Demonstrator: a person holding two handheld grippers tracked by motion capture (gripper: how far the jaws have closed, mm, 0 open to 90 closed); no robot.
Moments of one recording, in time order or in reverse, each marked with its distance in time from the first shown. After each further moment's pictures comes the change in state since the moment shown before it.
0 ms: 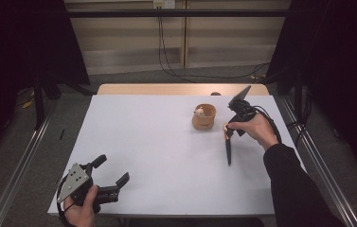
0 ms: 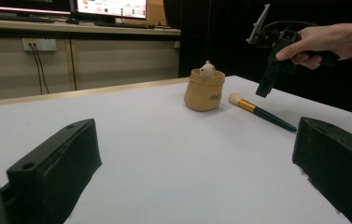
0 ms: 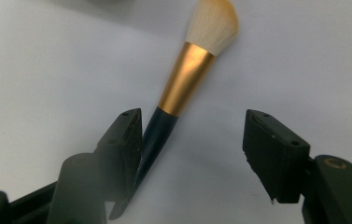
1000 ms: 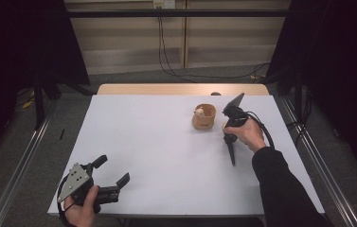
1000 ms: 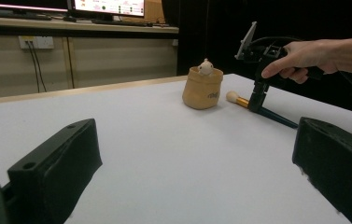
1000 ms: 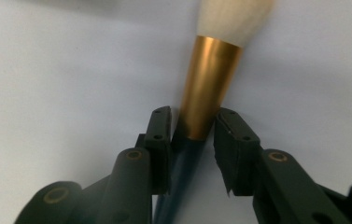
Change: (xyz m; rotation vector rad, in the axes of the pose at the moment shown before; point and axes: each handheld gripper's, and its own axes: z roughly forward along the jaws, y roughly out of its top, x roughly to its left) left arm 0.001 0.000 0.000 0.013 -0.010 0.010; right arm 0.007 0.007 0.037 0.070 0.010 0.088
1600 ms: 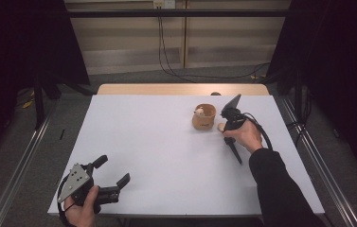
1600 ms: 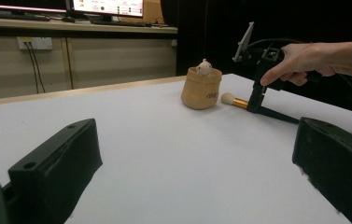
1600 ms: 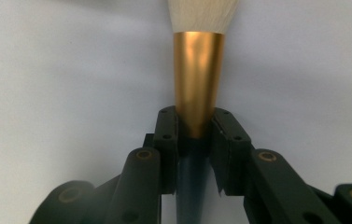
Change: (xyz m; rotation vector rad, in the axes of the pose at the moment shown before) left arm -0.001 0.000 0.000 -0.004 -0.001 -0.003; right arm 0.009 -0.002 0.004 -0.012 -0.061 -0.028
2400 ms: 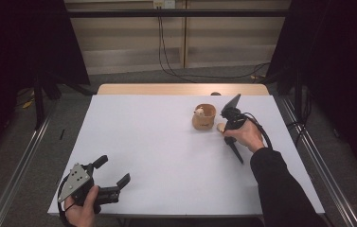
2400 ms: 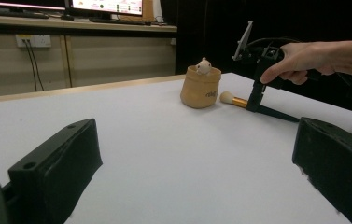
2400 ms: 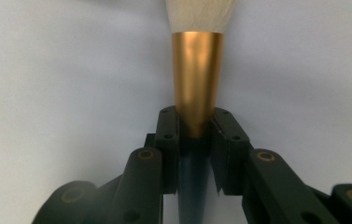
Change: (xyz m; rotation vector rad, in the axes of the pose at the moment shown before) left arm 0.000 -0.001 0.000 0.006 -0.005 -0.004; right arm -0.002 0.001 -0.001 0.009 0.015 -0.036
